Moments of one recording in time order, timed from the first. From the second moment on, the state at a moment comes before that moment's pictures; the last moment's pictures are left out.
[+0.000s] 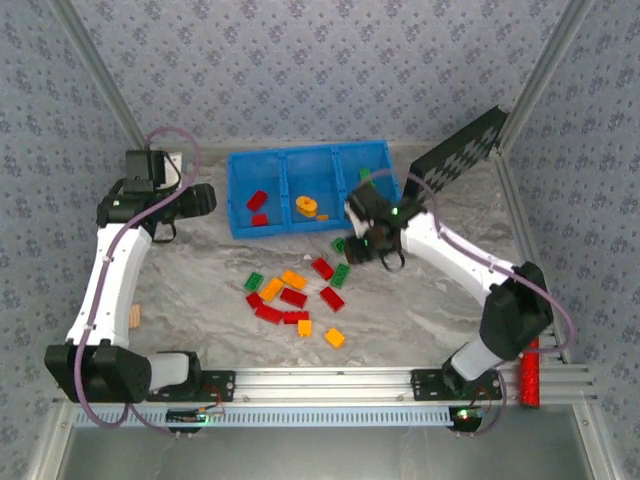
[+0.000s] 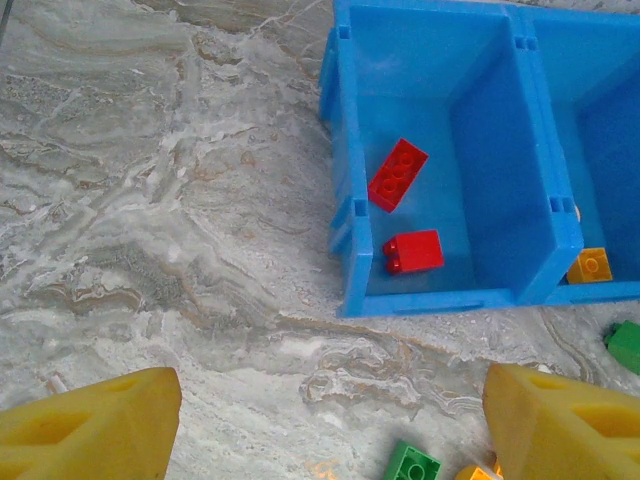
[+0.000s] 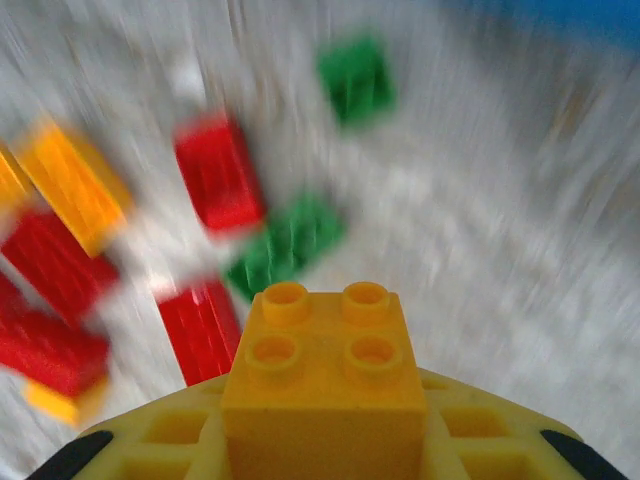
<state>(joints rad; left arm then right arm) -0.04 1.26 1.35 -0.91 0.07 -0.16 0.64 1.60 1.41 -0.95 -0.03 0.24</state>
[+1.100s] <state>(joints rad) -0.07 1.33 1.35 -0.85 0.06 -0.14 0.61 2.55 2.42 -0.89 0.08 -0.03</state>
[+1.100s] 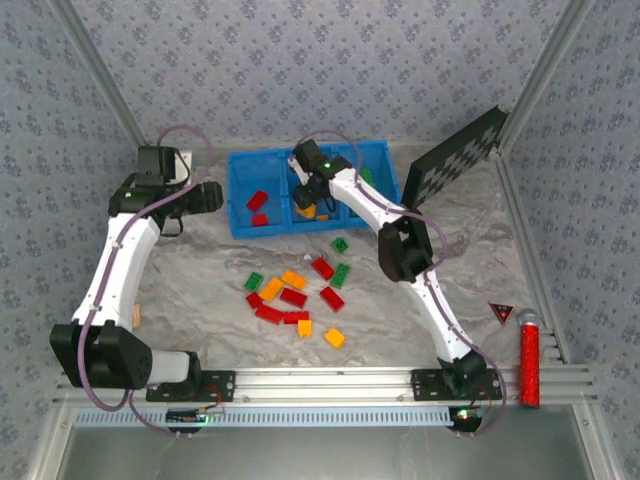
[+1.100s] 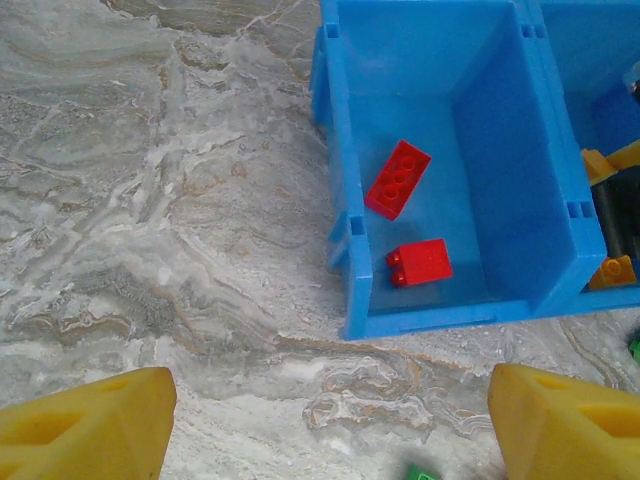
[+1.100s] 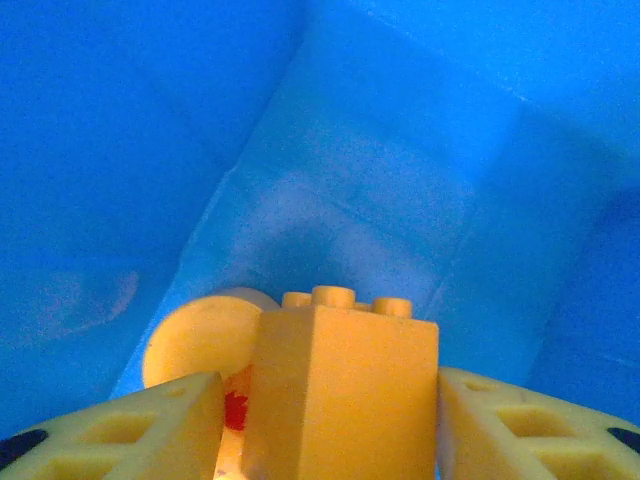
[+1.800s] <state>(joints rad) -0.13 1.30 1.34 -0.84 0.06 -0.13 0.82 1.74 1.64 -1.01 0.07 0.19</state>
